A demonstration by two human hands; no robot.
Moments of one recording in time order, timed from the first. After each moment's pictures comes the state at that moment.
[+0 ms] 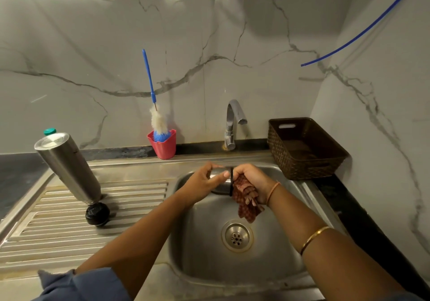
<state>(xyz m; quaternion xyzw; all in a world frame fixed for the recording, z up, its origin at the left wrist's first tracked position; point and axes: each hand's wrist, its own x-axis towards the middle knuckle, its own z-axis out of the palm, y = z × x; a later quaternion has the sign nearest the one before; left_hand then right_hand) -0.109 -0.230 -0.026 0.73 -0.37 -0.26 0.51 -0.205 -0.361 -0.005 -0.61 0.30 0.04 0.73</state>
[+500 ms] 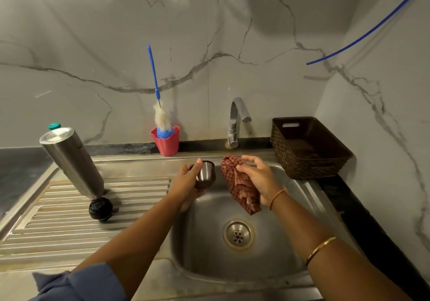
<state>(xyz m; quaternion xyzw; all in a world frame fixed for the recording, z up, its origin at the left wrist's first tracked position) -0.092 -0.217 -0.049 0.63 -0.08 -0.33 0.70 -0.207 -0.360 -0.022 -0.64 0.31 -0.15 0.68</state>
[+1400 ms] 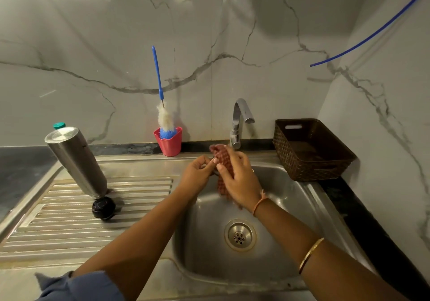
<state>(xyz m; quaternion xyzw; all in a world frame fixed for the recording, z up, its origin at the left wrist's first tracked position) -0.110 -0.223 -0.018 0.69 -0.26 -0.21 0.64 -0.187 -0.326 -0.028 -0.87 0.16 -0.26 0.39</state>
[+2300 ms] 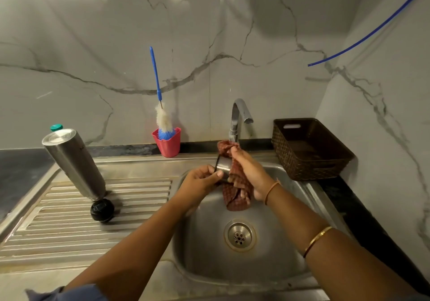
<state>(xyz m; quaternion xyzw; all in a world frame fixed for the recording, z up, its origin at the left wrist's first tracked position) -0.115 -0.212 -0.028 0.59 -0.27 -0.33 0.68 -0.191 -0.346 -0.007 -0.64 0.23 -0.10 0.72</state>
